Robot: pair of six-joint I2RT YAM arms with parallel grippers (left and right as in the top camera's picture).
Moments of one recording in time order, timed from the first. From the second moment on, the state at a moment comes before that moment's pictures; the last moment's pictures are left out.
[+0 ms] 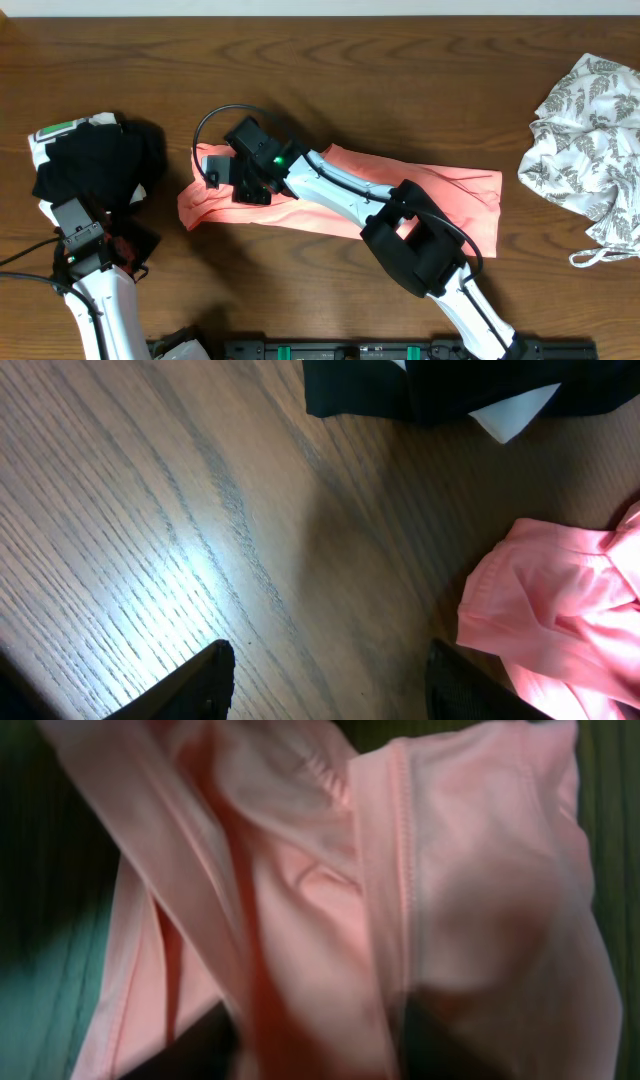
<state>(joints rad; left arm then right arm) 0.55 1.07 0.69 -0.83 -0.04 -0.46 0.89 2.36 1.81 -0.47 -0.28 -0.60</state>
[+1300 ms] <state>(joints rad) 0.55 1.07 0.69 -0.83 -0.04 -0.46 0.75 2.36 1.91 -0.53 -0.21 -0.26</state>
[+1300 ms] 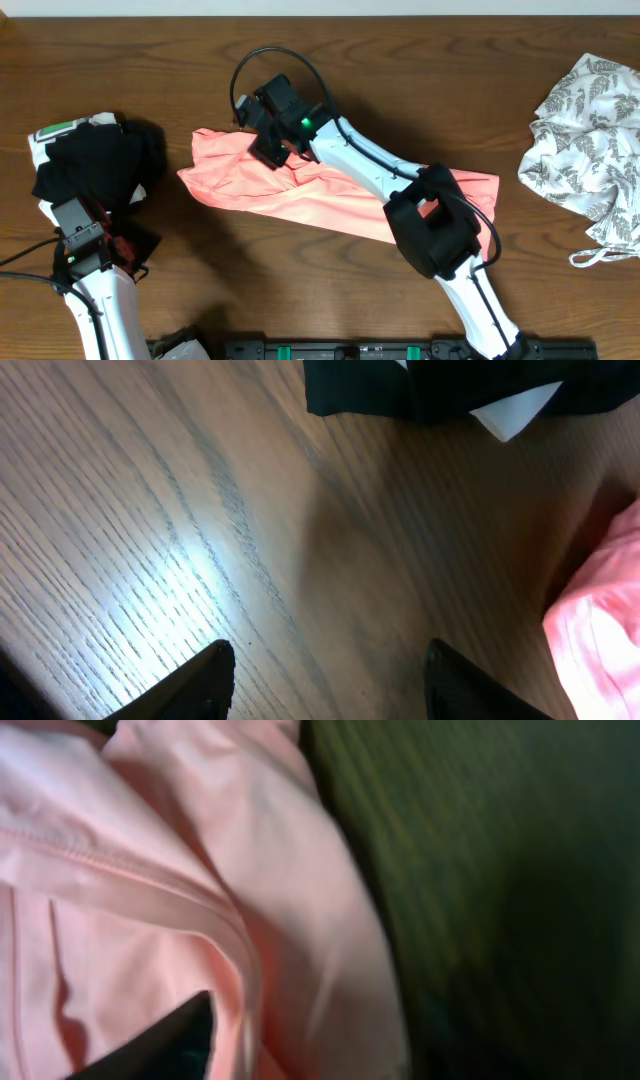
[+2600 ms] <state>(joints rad) 0.55 1.07 0.69 -0.82 0.08 -0.46 0.77 2.37 1.83 -0.47 -0.07 -0.11</state>
